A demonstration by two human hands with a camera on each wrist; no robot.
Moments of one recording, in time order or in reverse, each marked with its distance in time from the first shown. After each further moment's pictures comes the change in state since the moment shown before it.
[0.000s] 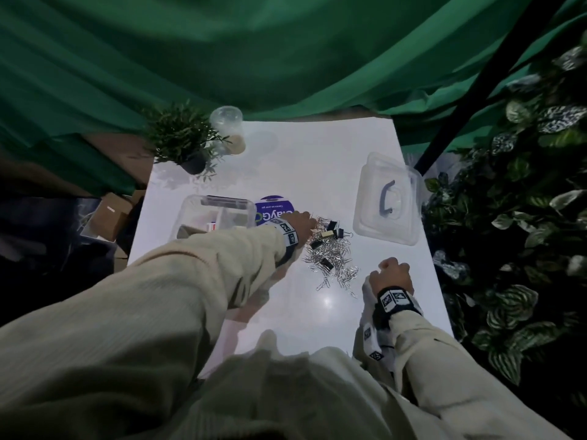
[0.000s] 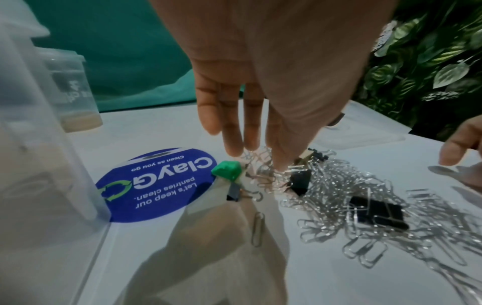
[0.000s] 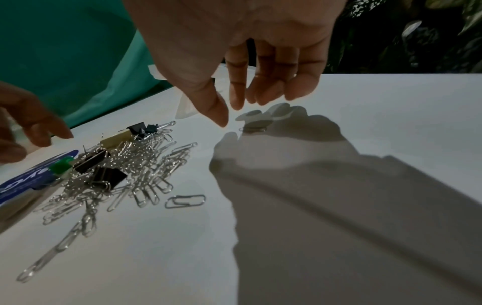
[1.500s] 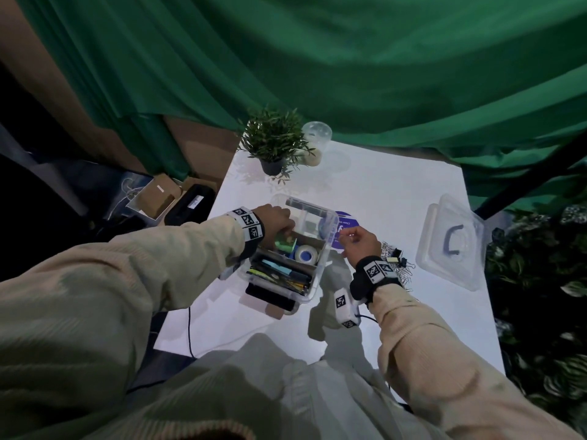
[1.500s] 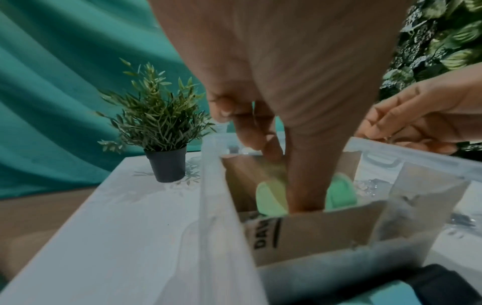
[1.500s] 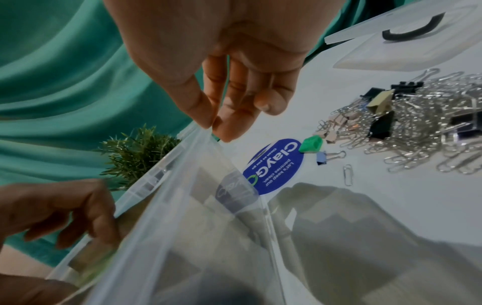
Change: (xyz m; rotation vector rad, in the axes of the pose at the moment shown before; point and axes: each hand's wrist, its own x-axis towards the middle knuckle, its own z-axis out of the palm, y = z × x) left_hand -0.176 -0.178 0.031 -0.035 0.007 -0.048; right_hand -0.100 -0.215 0.053 0.431 -0.065 -0.466
